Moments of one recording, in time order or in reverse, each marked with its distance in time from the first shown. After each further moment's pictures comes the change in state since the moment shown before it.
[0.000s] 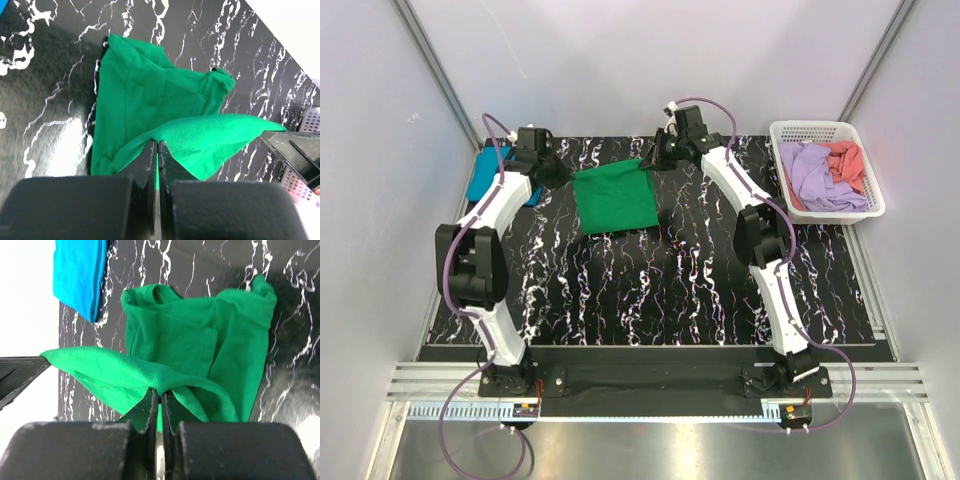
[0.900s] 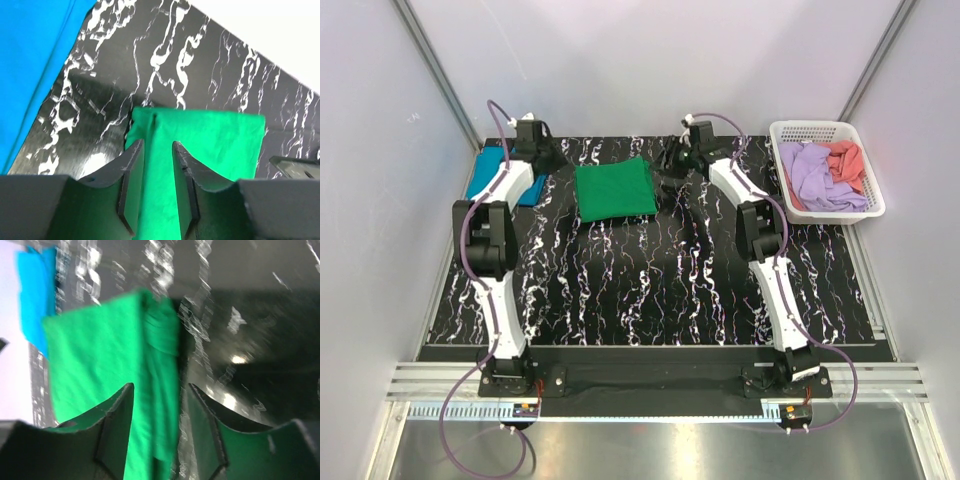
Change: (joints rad) left arm 0.066 0.314 0.238 0.160 -0.012 0.161; right arm -0.081 0.173 -0.020 0.268 0.006 0.035
